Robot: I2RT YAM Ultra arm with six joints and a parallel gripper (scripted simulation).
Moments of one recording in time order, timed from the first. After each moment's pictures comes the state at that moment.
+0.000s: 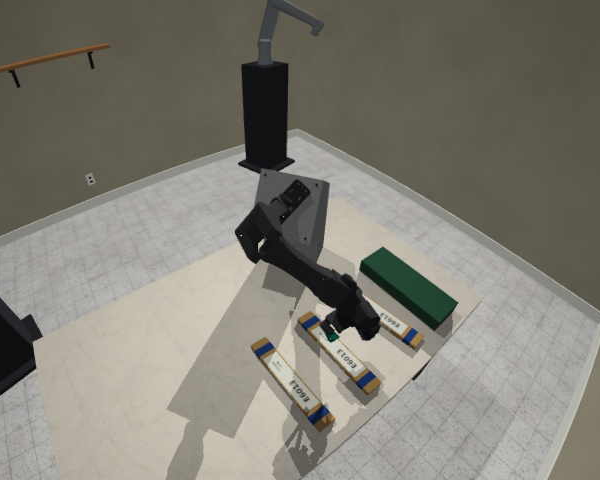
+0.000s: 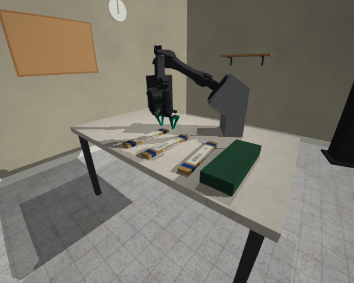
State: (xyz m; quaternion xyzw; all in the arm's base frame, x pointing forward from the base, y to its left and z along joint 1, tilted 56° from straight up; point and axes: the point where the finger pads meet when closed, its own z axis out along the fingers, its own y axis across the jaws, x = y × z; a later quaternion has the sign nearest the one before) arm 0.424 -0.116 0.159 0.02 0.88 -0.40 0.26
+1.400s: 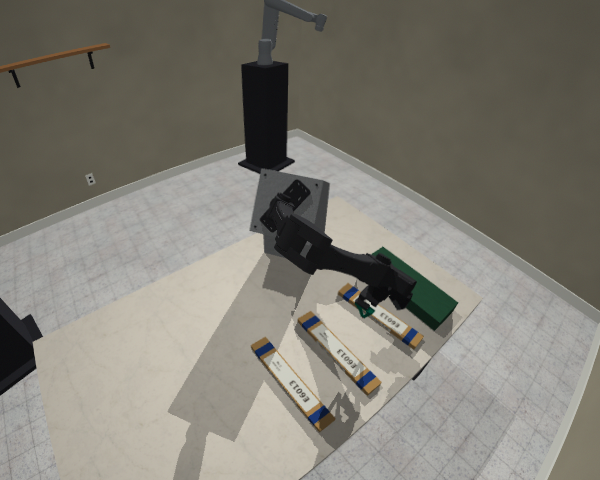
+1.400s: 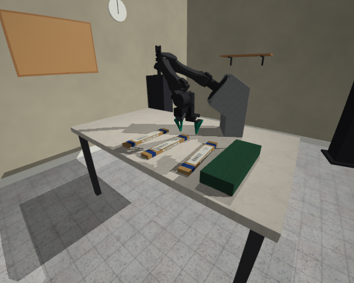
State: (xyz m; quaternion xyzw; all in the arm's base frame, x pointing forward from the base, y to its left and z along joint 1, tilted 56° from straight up) arm 0.449 -0.020 0.054 -0.05 0.88 -0.41 0.22
